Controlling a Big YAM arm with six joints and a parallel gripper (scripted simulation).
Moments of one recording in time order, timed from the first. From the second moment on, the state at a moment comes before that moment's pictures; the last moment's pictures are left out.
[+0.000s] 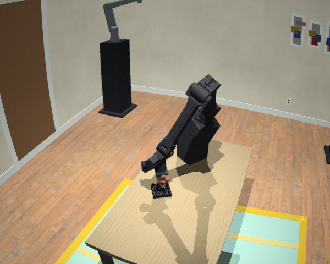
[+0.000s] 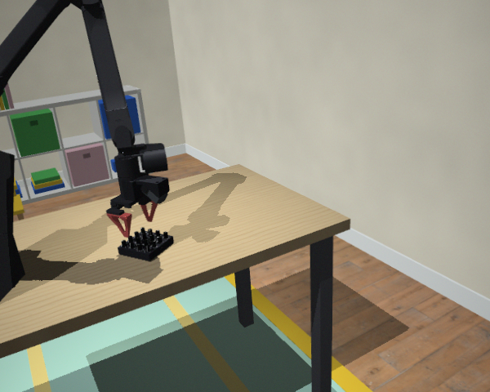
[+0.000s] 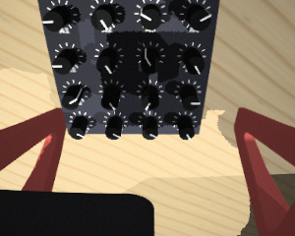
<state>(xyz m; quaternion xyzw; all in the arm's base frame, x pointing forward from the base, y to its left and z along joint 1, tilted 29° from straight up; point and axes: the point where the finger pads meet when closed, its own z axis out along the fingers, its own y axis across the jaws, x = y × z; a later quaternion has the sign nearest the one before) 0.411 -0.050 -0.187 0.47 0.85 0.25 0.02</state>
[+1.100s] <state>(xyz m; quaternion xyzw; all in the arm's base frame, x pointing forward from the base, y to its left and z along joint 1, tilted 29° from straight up) 0.384 -0.010 -0.178 0.46 0.85 0.24 0.02</state>
